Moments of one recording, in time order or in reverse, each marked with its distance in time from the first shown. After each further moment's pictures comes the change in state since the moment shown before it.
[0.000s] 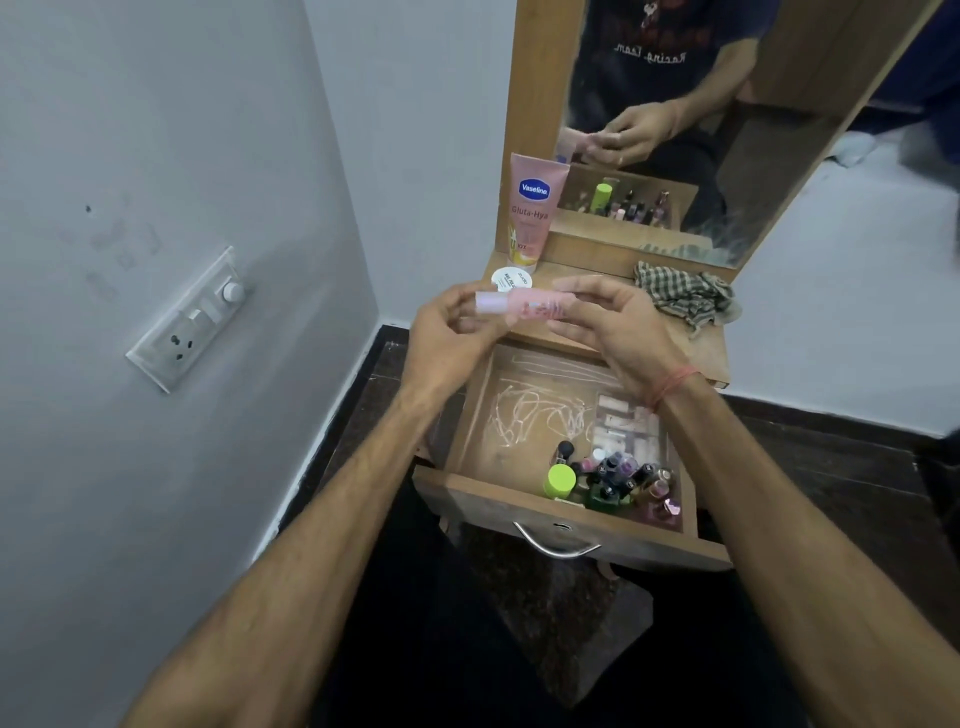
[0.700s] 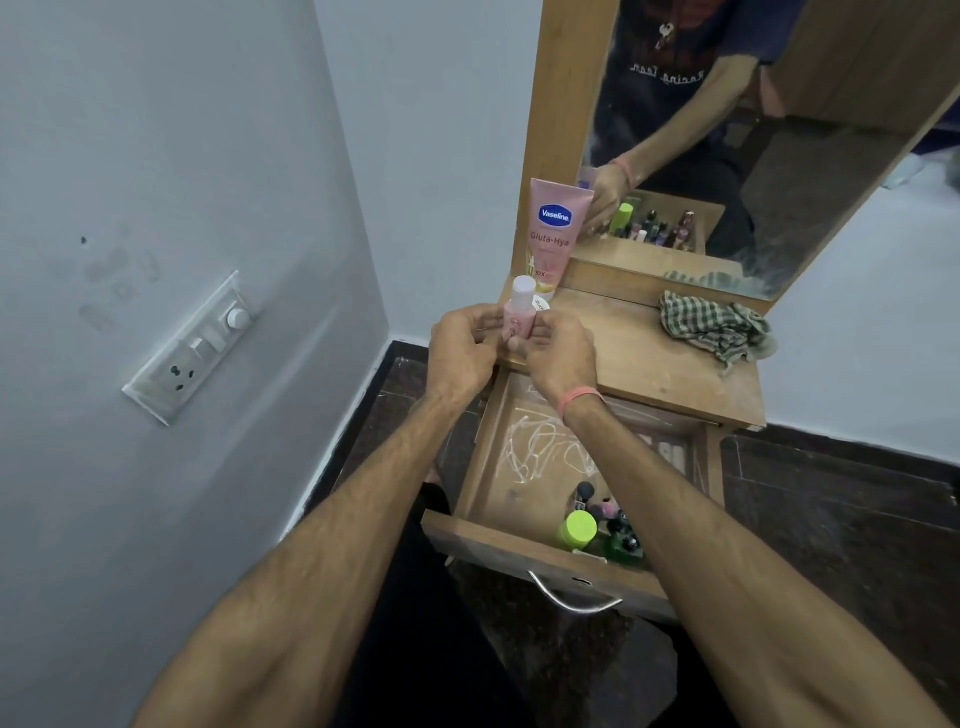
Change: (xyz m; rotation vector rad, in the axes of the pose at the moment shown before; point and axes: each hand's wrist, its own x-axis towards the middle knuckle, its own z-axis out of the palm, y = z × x) left_hand 0.078 -0.032 0.011 0.242 0.025 0.087; right_hand 0.083 0.070 0.063 -0.633 0.245 -0.123
